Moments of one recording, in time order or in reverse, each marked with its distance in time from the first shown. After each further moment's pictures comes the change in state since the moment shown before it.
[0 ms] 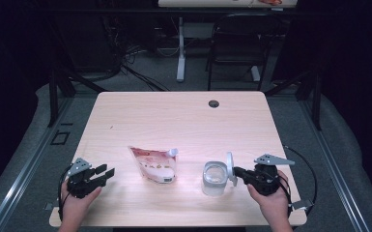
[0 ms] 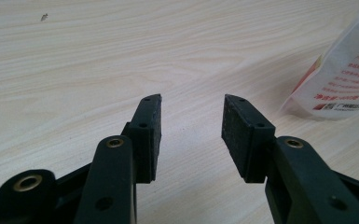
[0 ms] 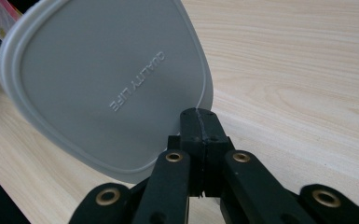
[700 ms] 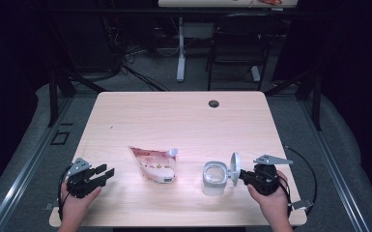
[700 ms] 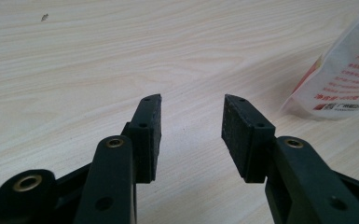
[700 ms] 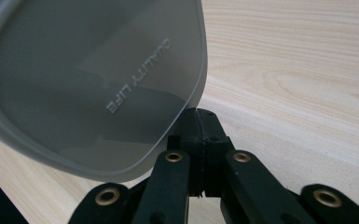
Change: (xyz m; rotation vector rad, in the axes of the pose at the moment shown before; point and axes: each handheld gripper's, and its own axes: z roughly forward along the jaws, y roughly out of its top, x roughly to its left) left arm 0.000 0.000 0.000 0.002 0.001 0.001; right arm -0.007 -0.005 0.006 0.039 0.000 0.016
